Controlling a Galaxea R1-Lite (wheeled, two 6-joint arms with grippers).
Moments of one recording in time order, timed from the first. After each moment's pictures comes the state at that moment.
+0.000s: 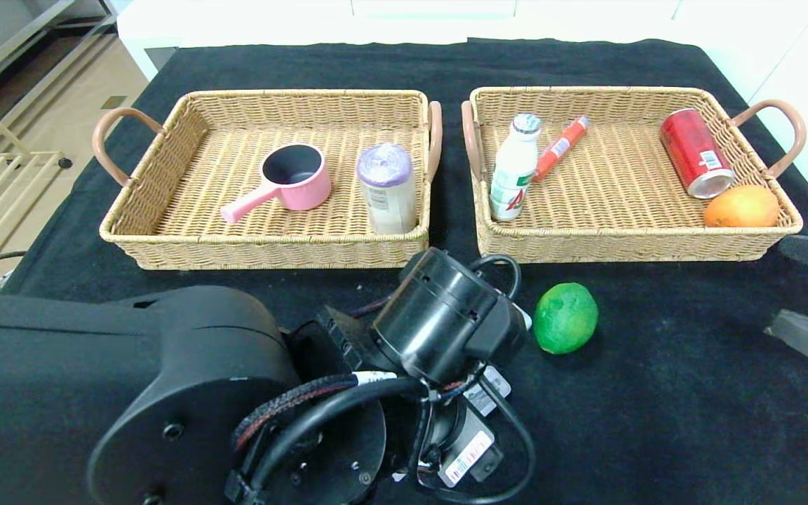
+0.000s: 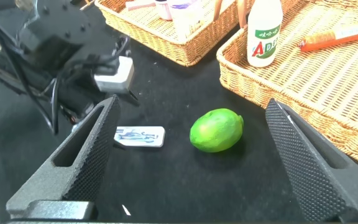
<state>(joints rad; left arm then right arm) -0.99 1.82 -1.28 0.27 0.36 0.07 0.20 1.01 -0.60 -0.48 0.63 -0.03</state>
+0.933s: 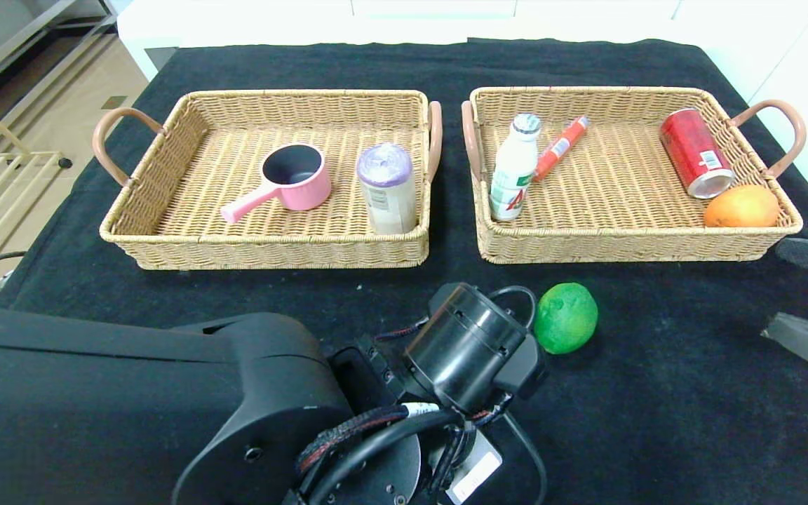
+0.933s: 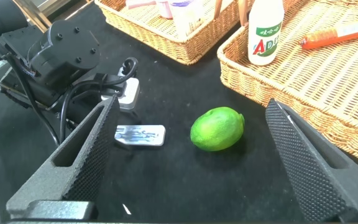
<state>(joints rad) -1.01 1.87 -1.28 0.27 0.38 0.07 0.20 1.01 -0.60 -0.48 0.63 -0.03</state>
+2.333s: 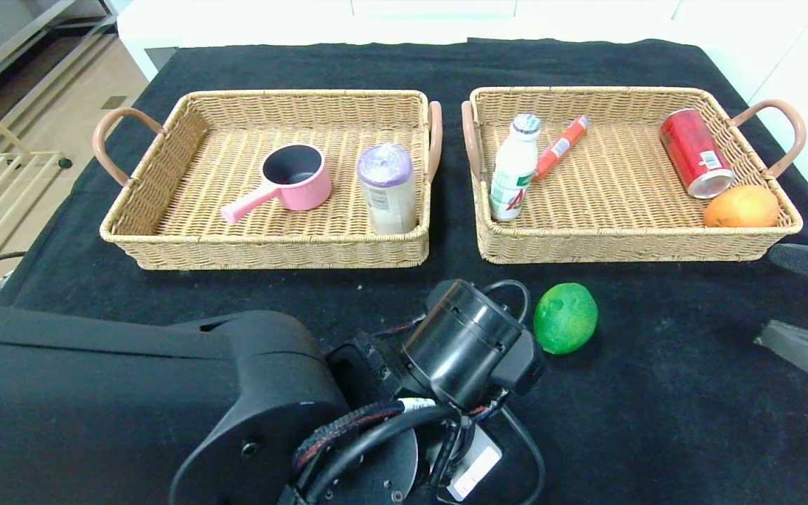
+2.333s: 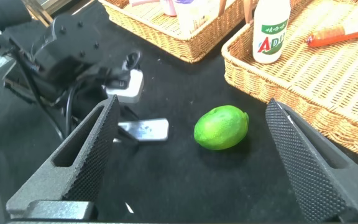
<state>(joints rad) -1.00 1.85 -1.28 0.27 0.38 0.02 0.22 1.01 -0.59 -0.48 0.63 -0.03</state>
